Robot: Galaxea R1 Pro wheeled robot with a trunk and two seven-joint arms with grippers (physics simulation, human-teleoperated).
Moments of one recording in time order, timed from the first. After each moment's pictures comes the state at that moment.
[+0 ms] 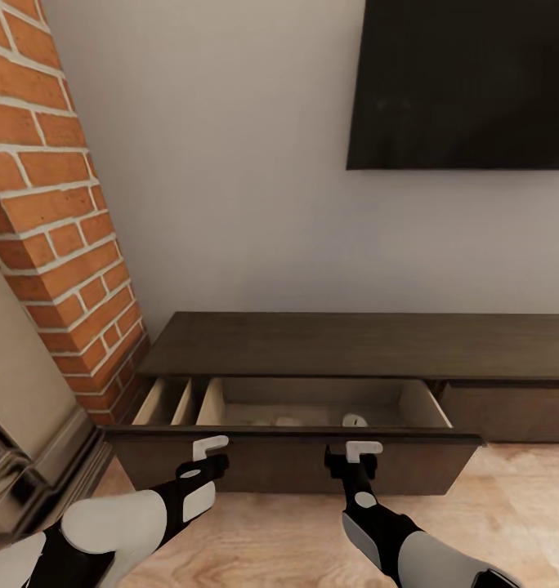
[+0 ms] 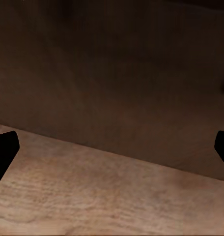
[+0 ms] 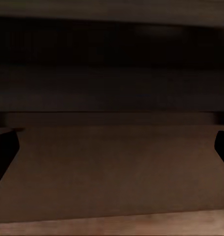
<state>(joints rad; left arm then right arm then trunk) -0.86 -0.07 -2.11 -0.17 2.27 -0.19 0.35 -0.67 0.07 0.81 -0.26 -0.65 -0.34 -0.39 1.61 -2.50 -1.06</state>
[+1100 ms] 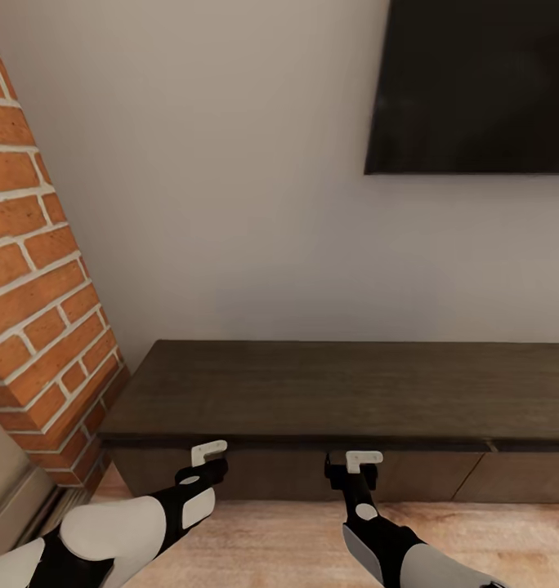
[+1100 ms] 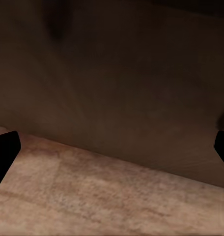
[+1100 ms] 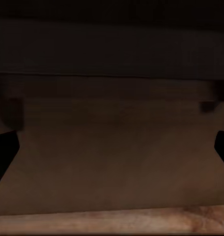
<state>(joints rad) -0.84 -0.07 -2.11 -0.17 2.28 -0.21 0.35 -0.64 0.07 0.81 -0.26 -0.64 -0.34 -0.39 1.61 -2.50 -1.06</state>
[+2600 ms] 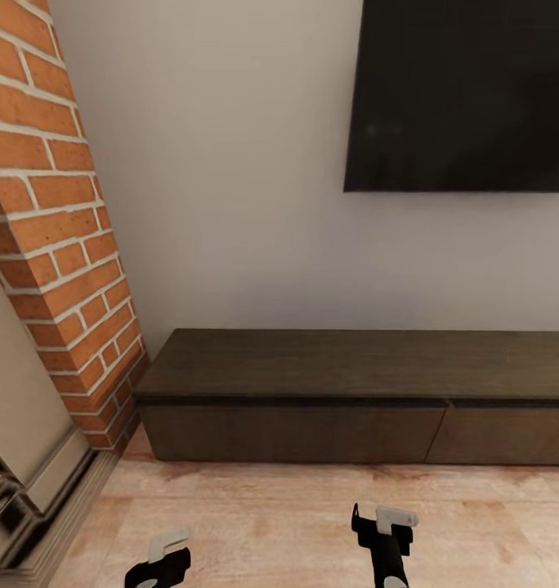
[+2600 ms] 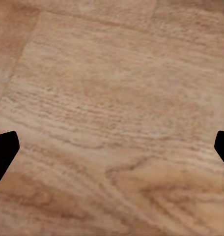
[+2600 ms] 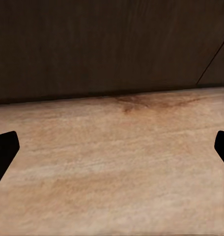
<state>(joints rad) -0.57 0.04 -2.11 -0.20 2.27 -0.32 0.35 -0.51 0.06 0.80 -0.09 -0.73 -0.57 -0.39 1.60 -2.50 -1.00</state>
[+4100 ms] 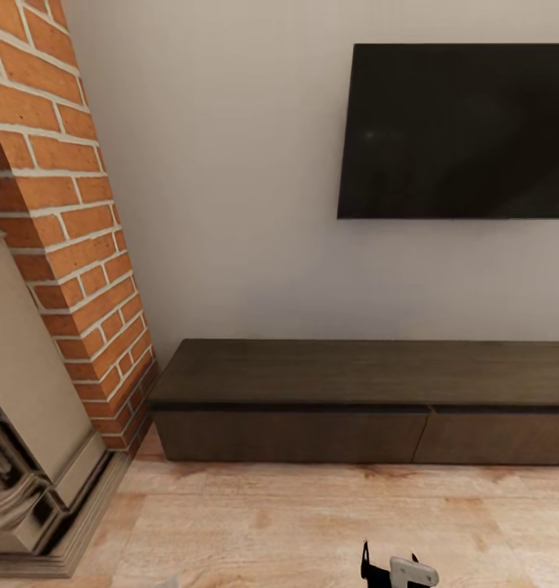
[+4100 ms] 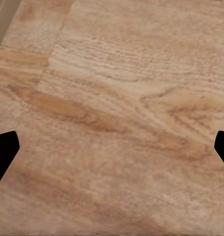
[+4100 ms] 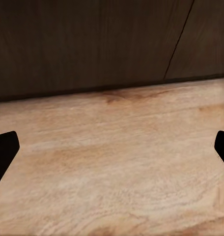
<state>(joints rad) -0.44 0.05 -2.11 -0.22 2.27 -0.43 0.36 -0.37 0.07 0.81 -0.06 -0.74 -0.79 -0.39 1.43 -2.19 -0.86</state>
